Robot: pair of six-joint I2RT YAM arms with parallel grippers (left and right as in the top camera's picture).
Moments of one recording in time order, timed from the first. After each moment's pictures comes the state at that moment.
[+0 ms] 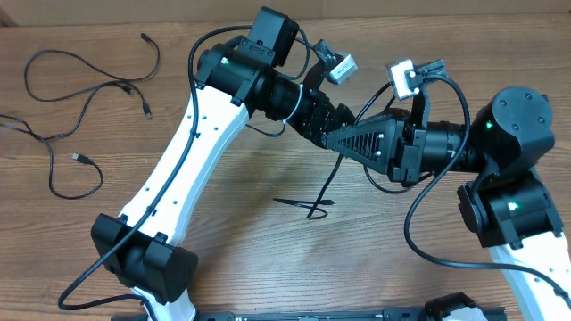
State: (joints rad) left arm -0.48 1.87 1.97 -1.21 0.99 0.09; right arm 0.27 1.09 1.18 -0.06 -1.20 0.85
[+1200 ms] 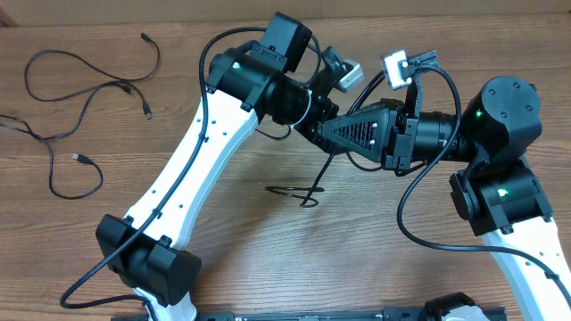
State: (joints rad) left arm -0.52 1.87 1.97 -1.19 0.80 0.05; right arm 0.27 1.14 1.18 -0.02 -1.19 0.85
